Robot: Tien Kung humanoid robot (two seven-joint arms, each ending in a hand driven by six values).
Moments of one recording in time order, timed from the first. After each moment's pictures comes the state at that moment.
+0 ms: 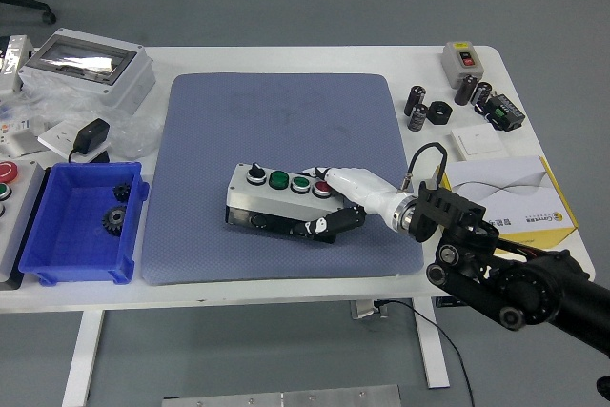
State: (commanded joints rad) left arm -0.09 0.11 -1.84 -0.32 1.71 -0.25 0.29; right arm 0.60 -0.28 0.52 1.18 -1.70 -0.07 -0.06
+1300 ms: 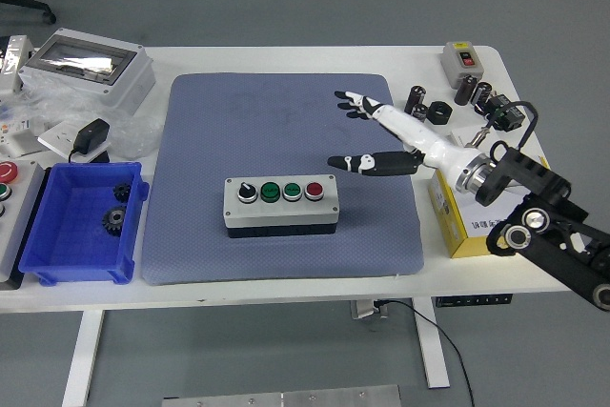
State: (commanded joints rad) left arm -0.08 0.11 -1.82 -0.33 1.68 -0.24 0.29; right arm 0.54 -0.58 0.78 1.53 -1.46 -0.03 0.01
